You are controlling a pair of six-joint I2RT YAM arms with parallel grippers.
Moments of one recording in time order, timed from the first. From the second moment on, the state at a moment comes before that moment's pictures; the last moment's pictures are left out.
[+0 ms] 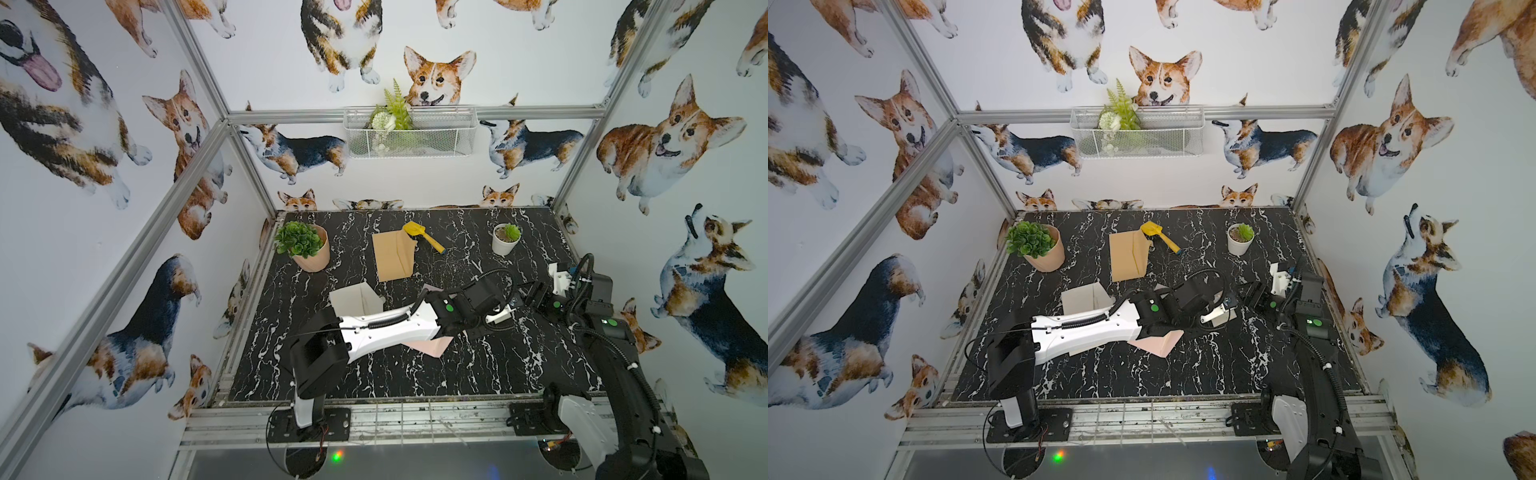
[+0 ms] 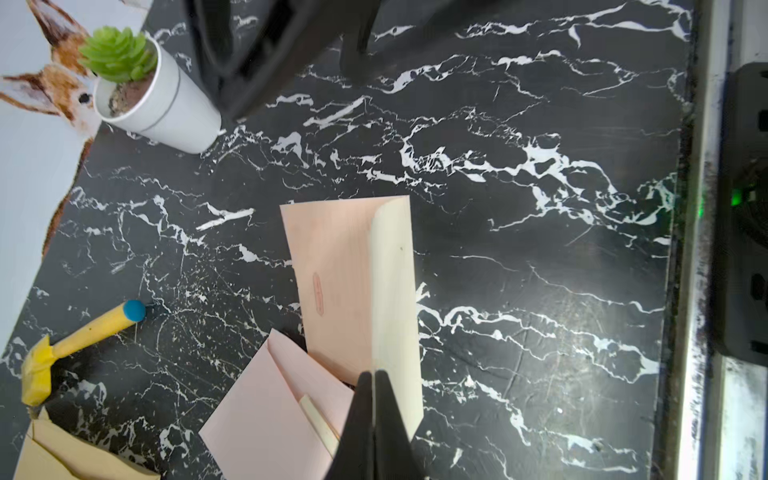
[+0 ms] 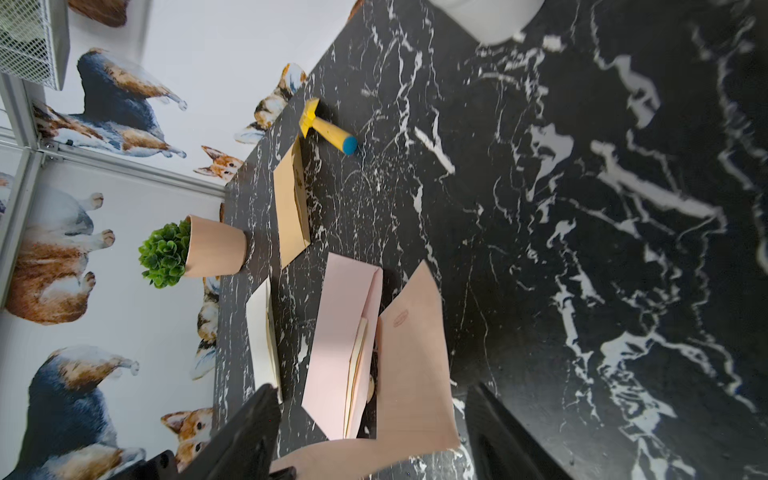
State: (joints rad) left arm -1.23 1.82 1.46 -0.44 -0.15 0.27; right arm -0.18 0.86 0.62 -0.55 -0.70 0.50
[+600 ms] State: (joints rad) left arm -1.34 1.70 1.22 -0.16 -0.33 0.34; right arm -0.17 0.86 0.55 -0.62 -0.78 0.52
